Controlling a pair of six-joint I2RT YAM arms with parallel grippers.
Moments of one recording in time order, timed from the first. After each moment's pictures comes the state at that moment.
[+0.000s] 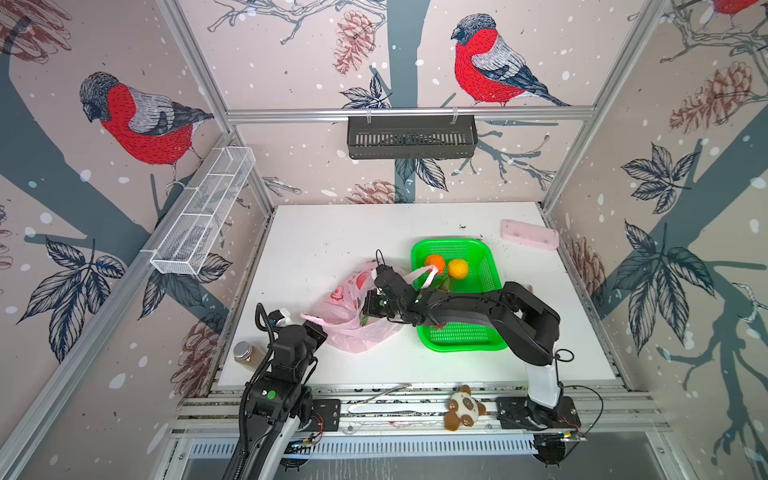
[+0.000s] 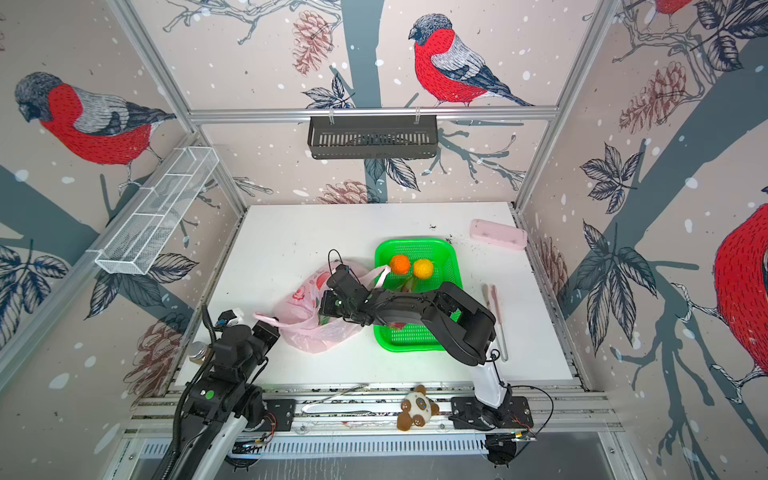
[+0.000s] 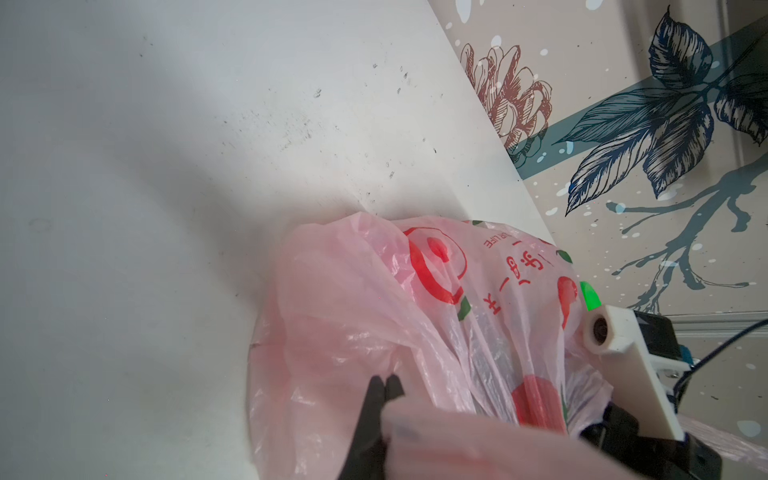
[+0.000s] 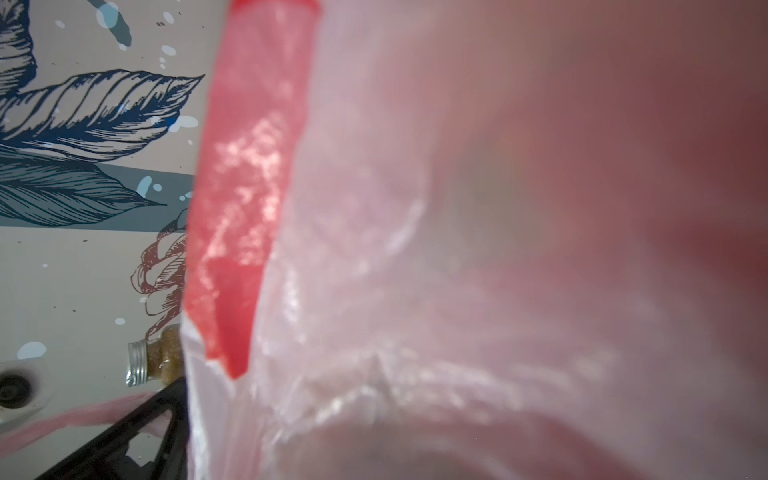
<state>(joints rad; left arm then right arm) -0.24 0.15 0.20 -0.55 -0.11 -1.02 1.03 1.99 1.24 0.09 -0.17 1.00</state>
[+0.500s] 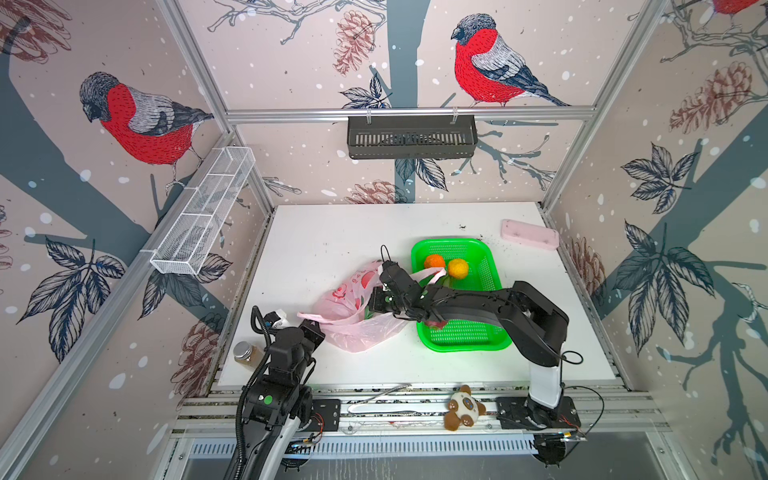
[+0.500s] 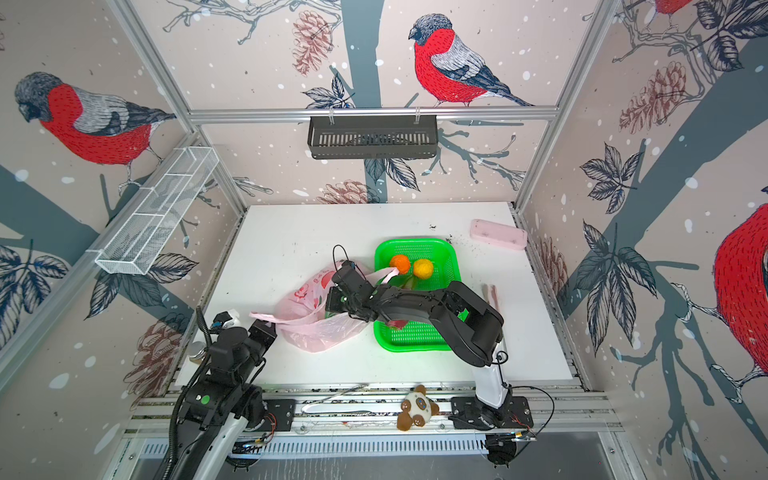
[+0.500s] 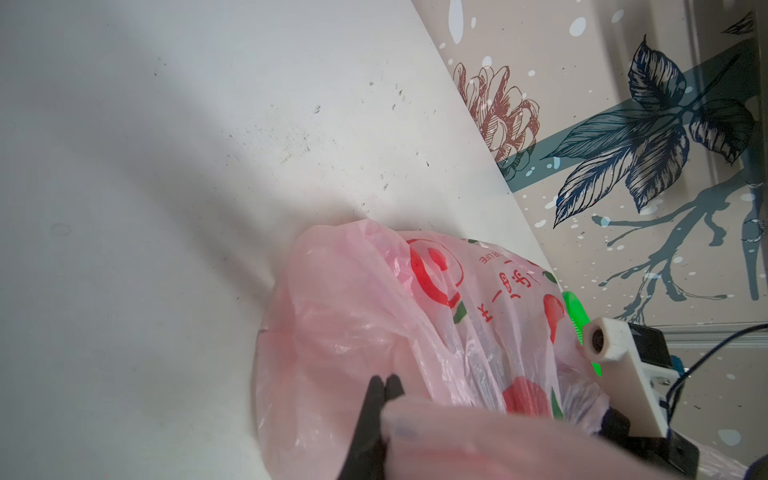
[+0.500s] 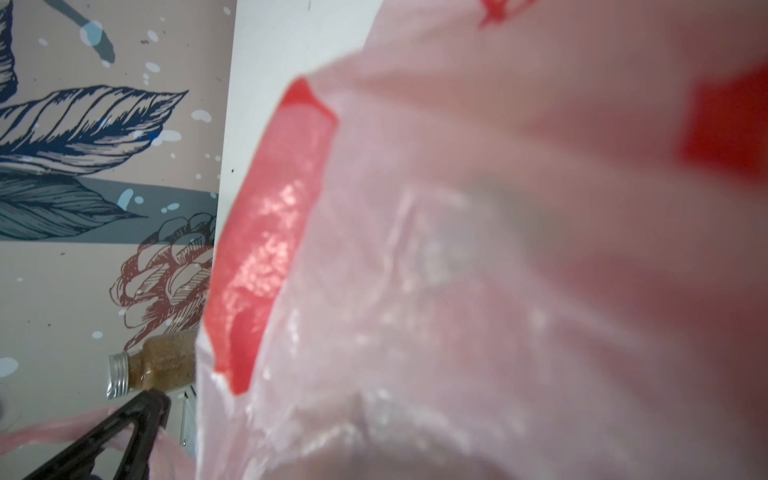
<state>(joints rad) -0.24 0.10 0.22 -0.60 -0.13 -1.04 0.99 1.94 1.24 0.03 -0.13 0.97</state>
